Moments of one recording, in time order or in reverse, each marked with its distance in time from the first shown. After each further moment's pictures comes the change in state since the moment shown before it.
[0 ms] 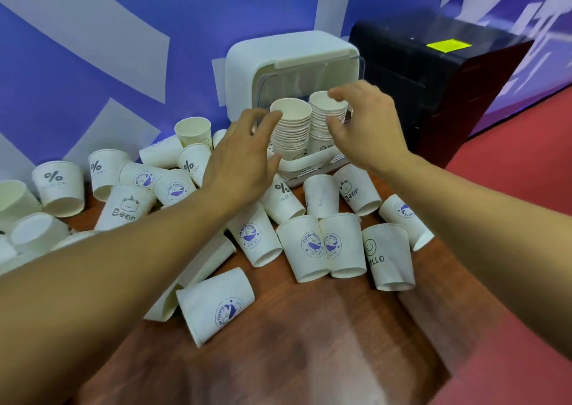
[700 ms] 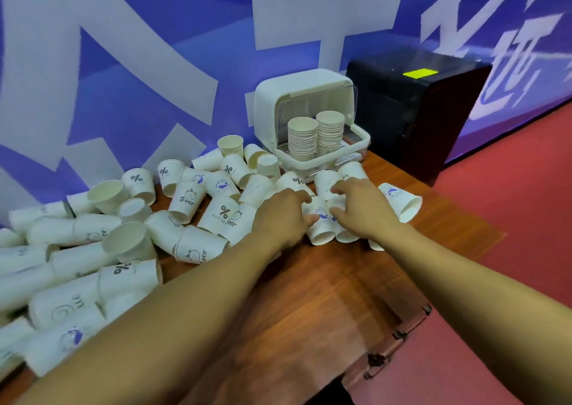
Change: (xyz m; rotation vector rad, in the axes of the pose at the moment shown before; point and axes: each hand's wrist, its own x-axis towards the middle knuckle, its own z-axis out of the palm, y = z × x) left_hand -0.107 0.065 -0.037 -0.113 -0.377 -0.195; right_hand -0.142 -0.039 -0.030 -0.098 -0.393 0.106
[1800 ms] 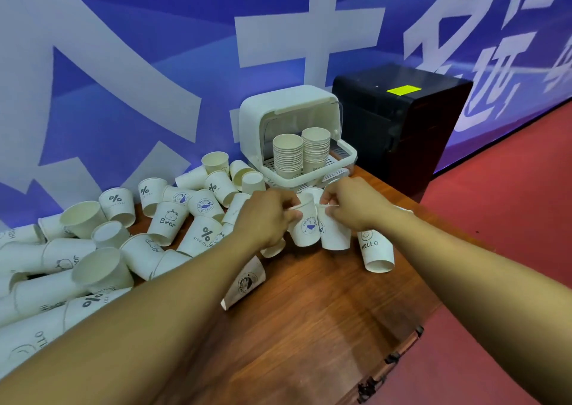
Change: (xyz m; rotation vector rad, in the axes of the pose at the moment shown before) left_hand 0.029 0.010 -0.028 -0.111 0.029 0.020; right_hand 0.035 0.011 -0.044 0.053 -0.162 -0.059
